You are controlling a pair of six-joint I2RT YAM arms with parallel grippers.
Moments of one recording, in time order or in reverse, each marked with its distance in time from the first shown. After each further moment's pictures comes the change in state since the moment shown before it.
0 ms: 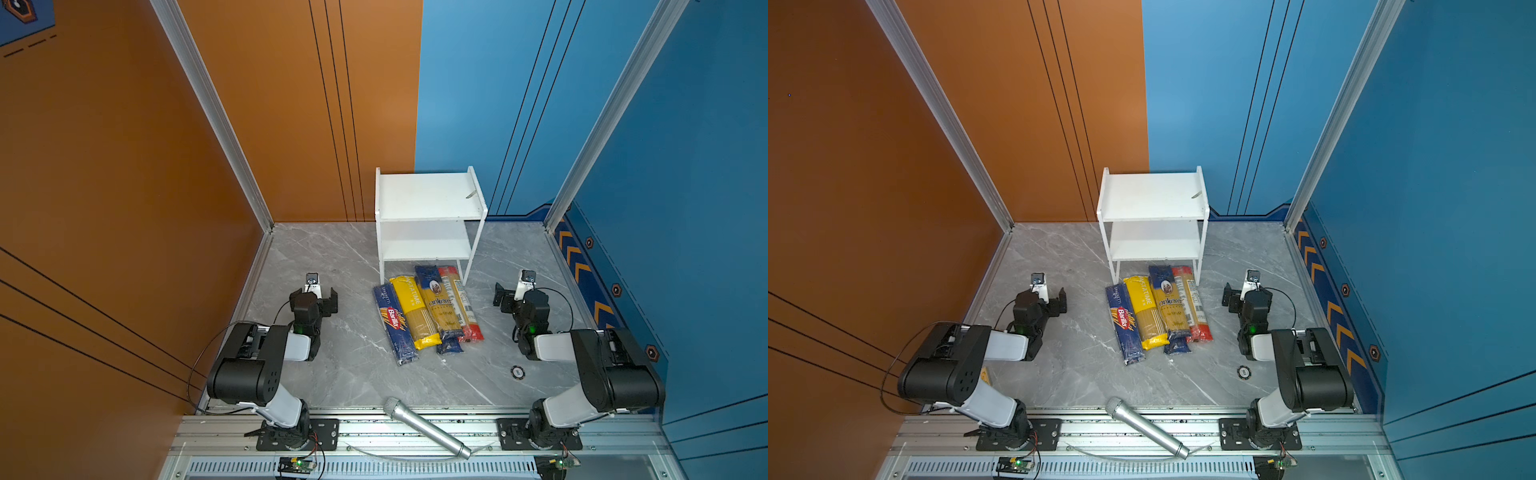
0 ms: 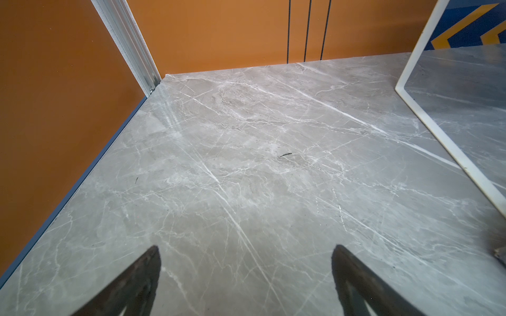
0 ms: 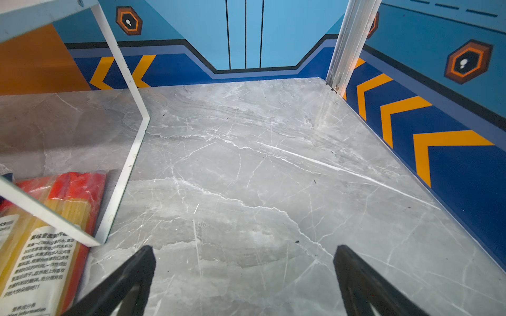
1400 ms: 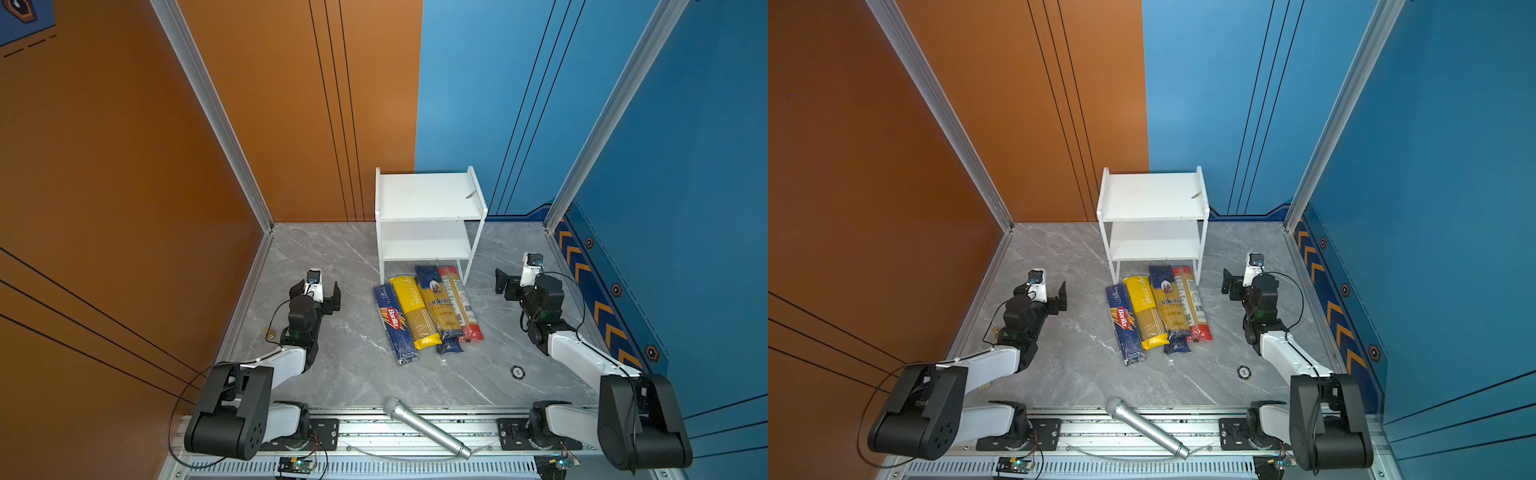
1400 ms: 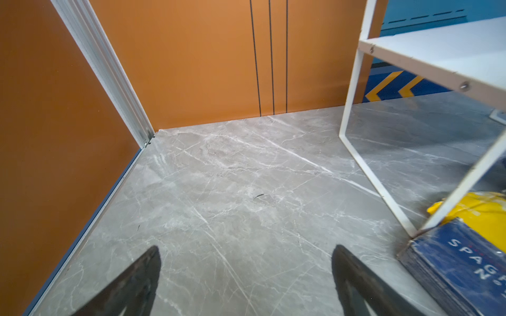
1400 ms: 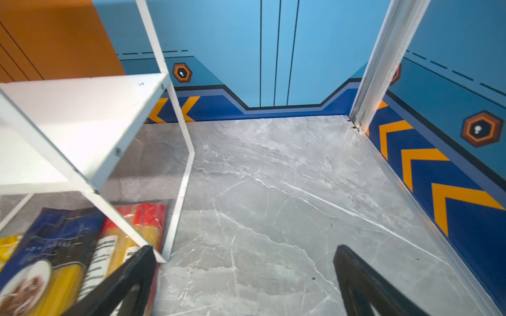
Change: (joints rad) left arm -0.056 -0.321 -0.044 -0.121 0.063 0.053; right arm -0.002 -0.317 0.189 -0.475 -0.169 -0.001
